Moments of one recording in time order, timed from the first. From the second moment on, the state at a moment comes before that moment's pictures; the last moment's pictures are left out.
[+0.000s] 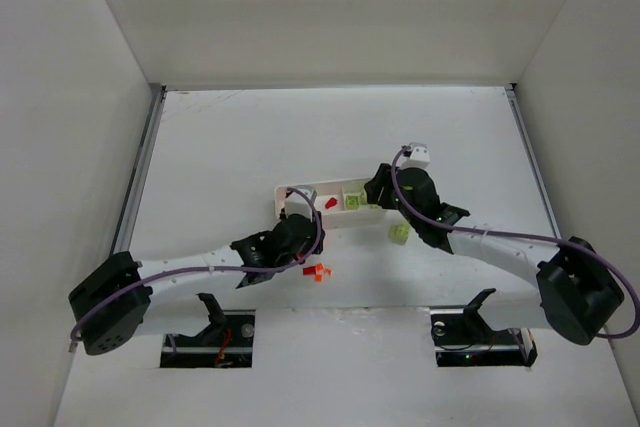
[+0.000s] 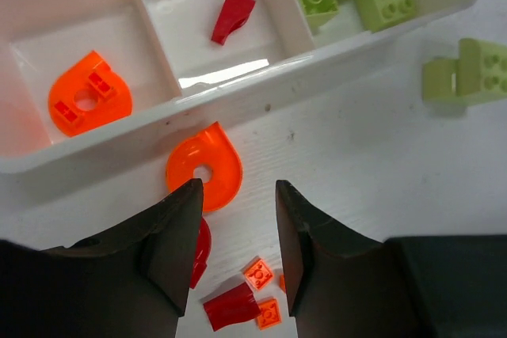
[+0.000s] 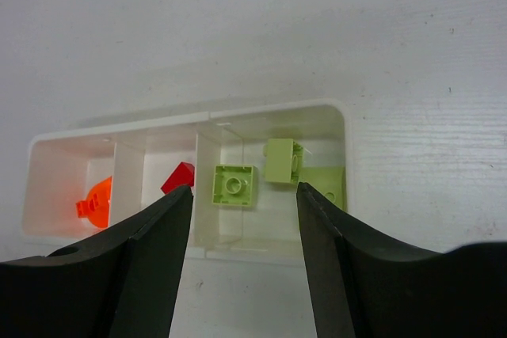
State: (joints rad) left arm -1.01 1.15 0.48 0.06 -0.43 -0.60; right arm 0.68 1.28 0.65 0.19 0.33 0.60
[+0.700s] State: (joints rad) left arm -0.92 1.28 0.40 0.17 -0.39 -0.73; right arm 0.69 1.29 0.65 0.19 0.33 0.60
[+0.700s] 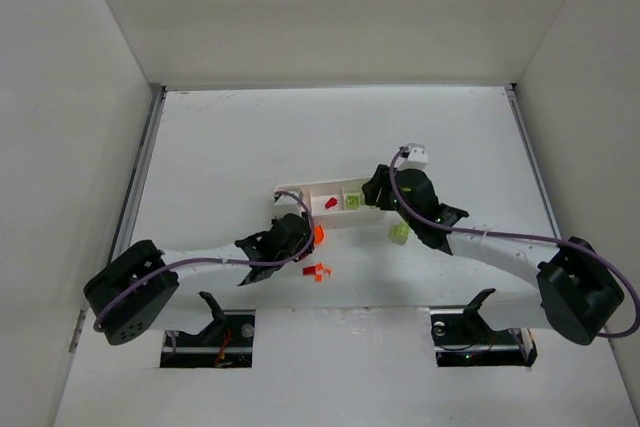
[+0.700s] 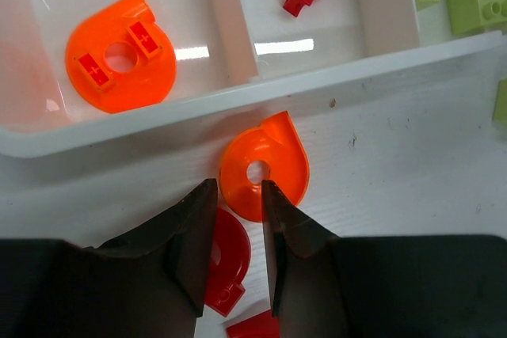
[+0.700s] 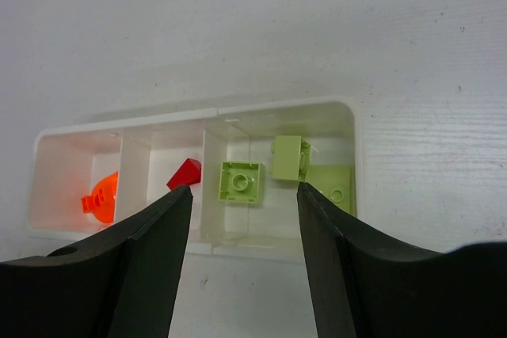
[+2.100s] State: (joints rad) left arm -0.74 0.99 0.40 0.24 -0.38 -0.74; right arm 0.69 1.18 0.62 0.20 0.35 0.61
